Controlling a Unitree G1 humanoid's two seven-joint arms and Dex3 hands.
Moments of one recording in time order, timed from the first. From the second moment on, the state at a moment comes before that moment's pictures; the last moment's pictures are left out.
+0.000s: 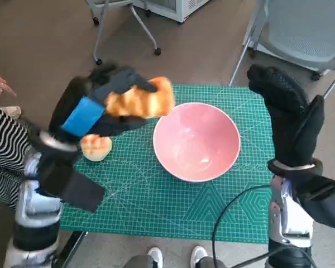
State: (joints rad) left arm -0.57 0.43 -0.05 -0.24 0.31 -0.11 -0.19; right arm -0.39 -0.15 -0.13 -0.07 0.23 -0.27 0.22
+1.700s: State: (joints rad) left arm -0.91 0.32 -0.37 0.62 0.38 -0.41 -0.55; right arm -0.35 -0.15 -0.14 -0.12 0.19 -0.28 0.19
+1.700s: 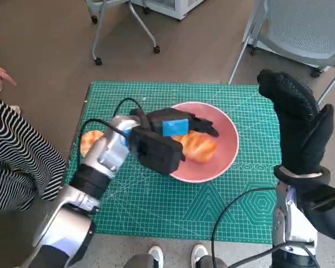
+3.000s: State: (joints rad) left arm -0.69 0.84 0.07 0.37 0.06 -0.53 -0.66; right arm -0.36 -0.15 -0.14 -0.09 0.23 -0.29 0.22
